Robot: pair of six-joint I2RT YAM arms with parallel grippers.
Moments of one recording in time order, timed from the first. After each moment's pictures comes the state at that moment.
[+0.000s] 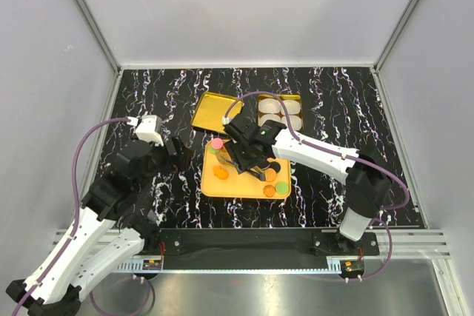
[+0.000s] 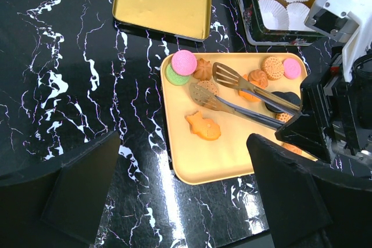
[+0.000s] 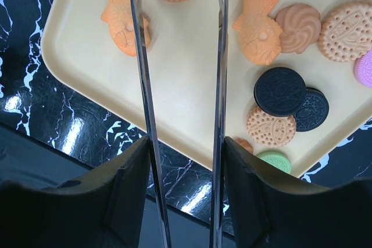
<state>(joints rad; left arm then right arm) -0.56 0.60 0.81 -0.66 -0.20 -0.43 0.95 1.73 1.42 -0.81 0.10 0.40</state>
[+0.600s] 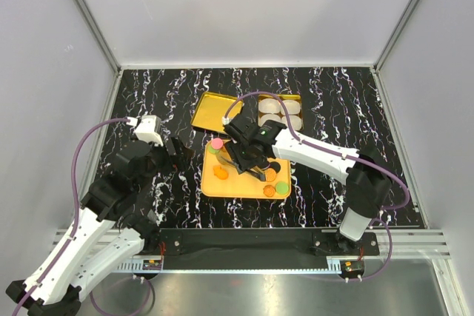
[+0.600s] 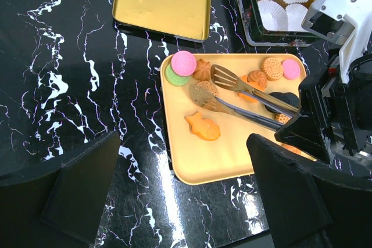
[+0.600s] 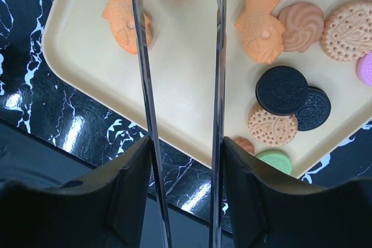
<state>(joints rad) -0.56 0.60 0.81 -0.66 -0.20 -0.43 0.95 1.73 1.42 -0.81 0.09 0.39</state>
